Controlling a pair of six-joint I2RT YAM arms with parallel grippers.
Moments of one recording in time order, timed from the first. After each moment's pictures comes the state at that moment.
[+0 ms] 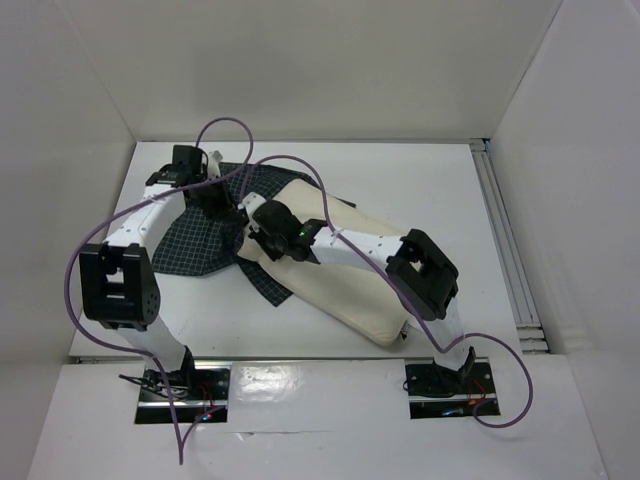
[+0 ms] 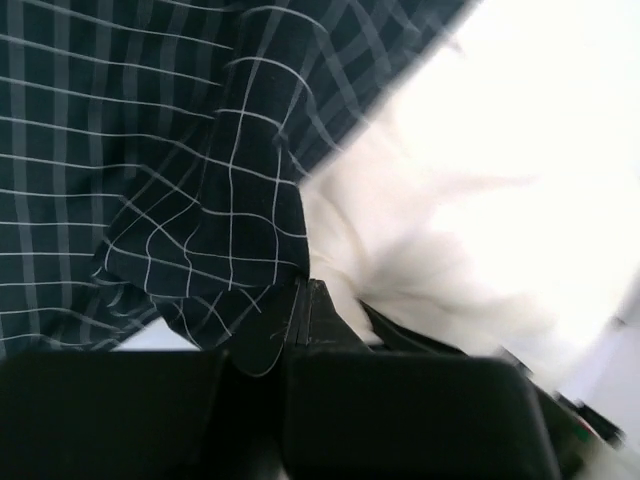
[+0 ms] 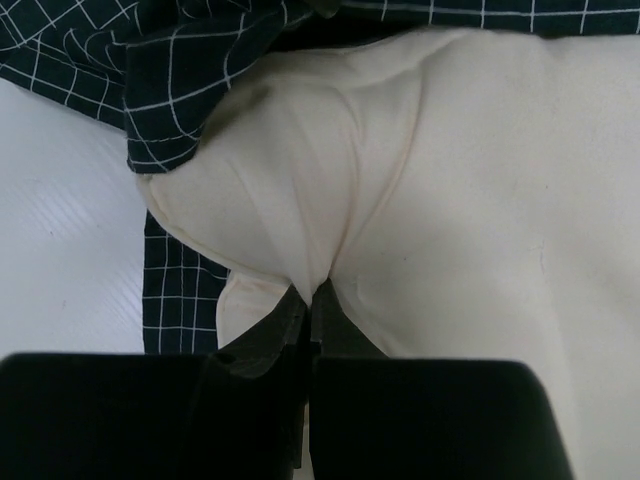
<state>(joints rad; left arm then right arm) -0.04 1.69 1.35 -0.67 0.39 -0.40 0.95 2.04 1.54 -0.23 0.15 0.04</state>
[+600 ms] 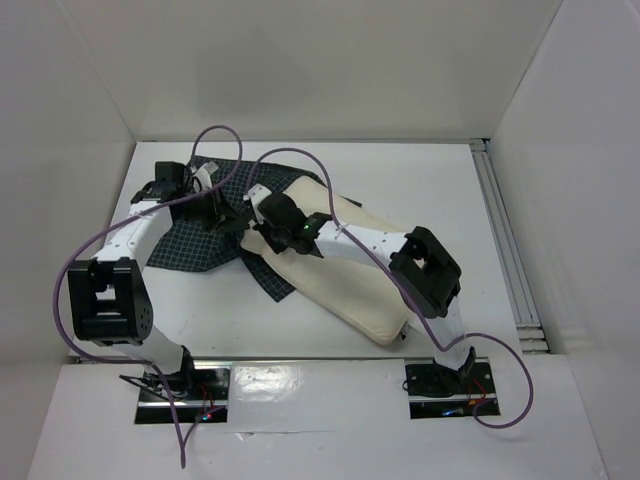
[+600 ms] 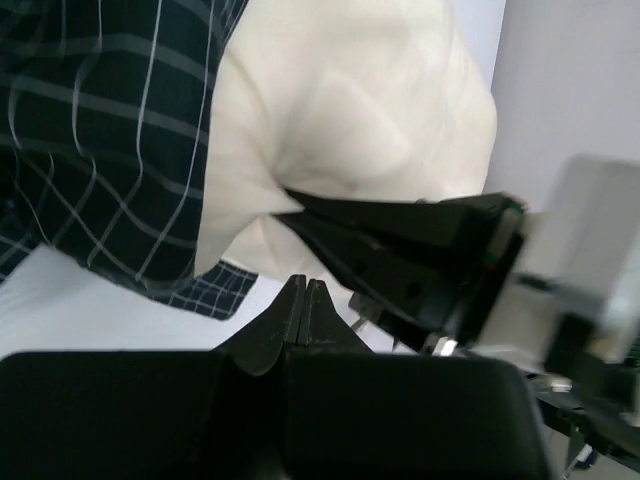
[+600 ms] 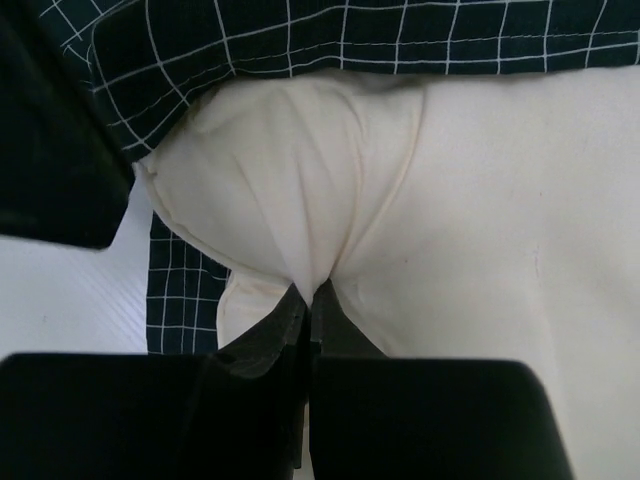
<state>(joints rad) 0.06 1.57 1.18 -0.59 0.83 -0.40 0.92 2.03 1.55 -0.23 0.14 0.04</state>
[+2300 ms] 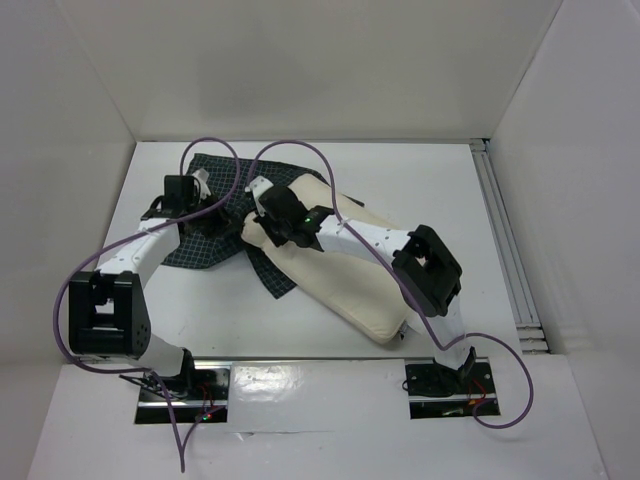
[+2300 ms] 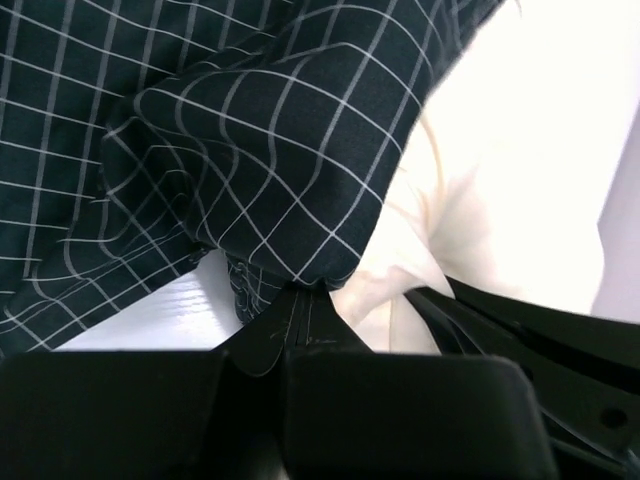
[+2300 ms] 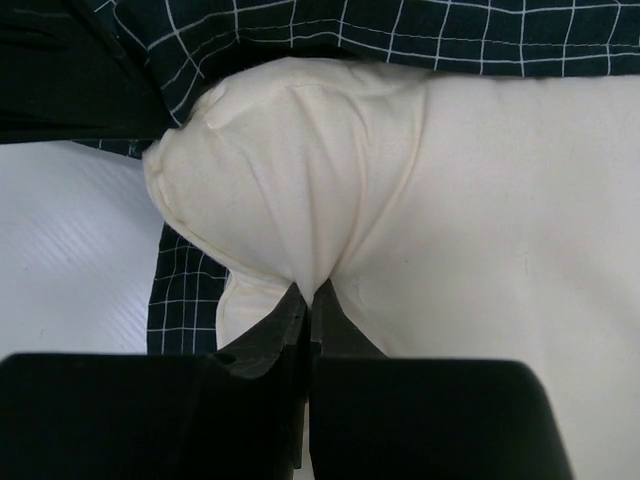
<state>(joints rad) -0.01 1.48 0.99 -0.33 0.40 -0.58 0.90 2.03 1.60 -0.26 0.15 0.05</state>
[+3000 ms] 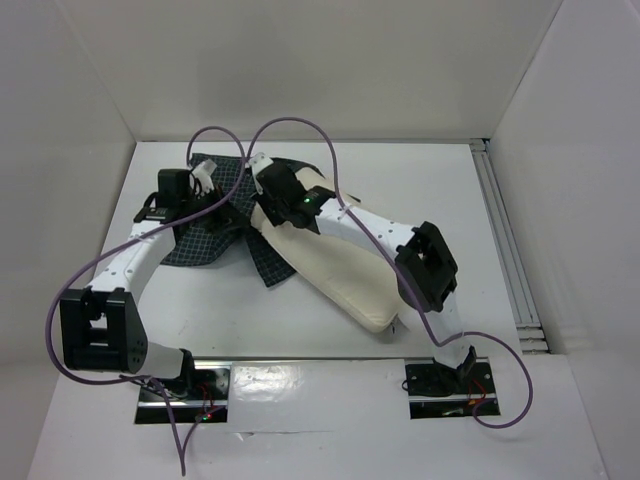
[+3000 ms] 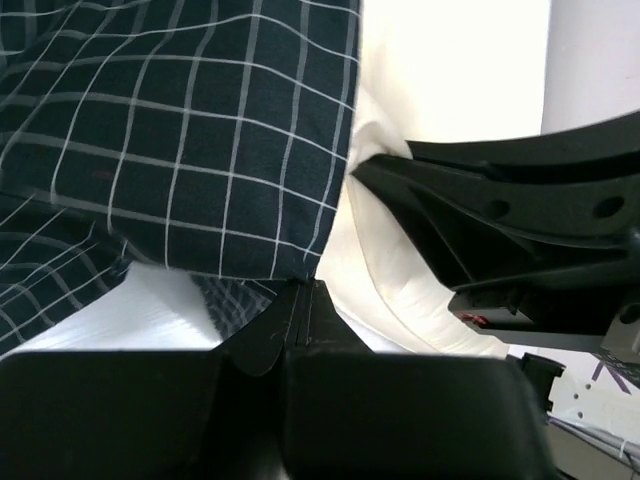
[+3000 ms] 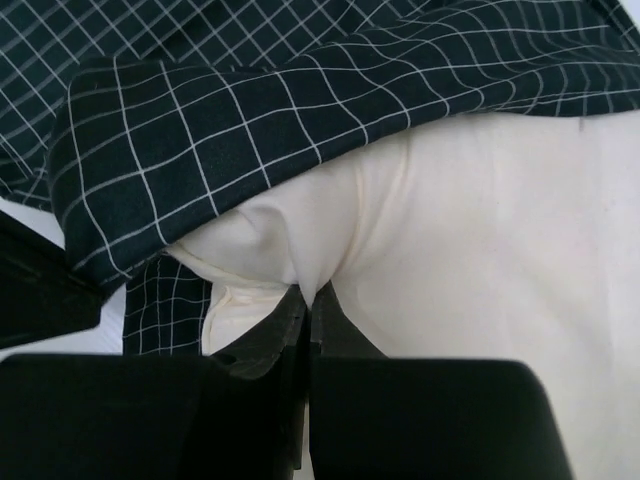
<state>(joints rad) -0.02 1.40 1.01 -0.37 0.60 -0.50 0.87 2.07 1.80 -0.39 0.20 0.05</state>
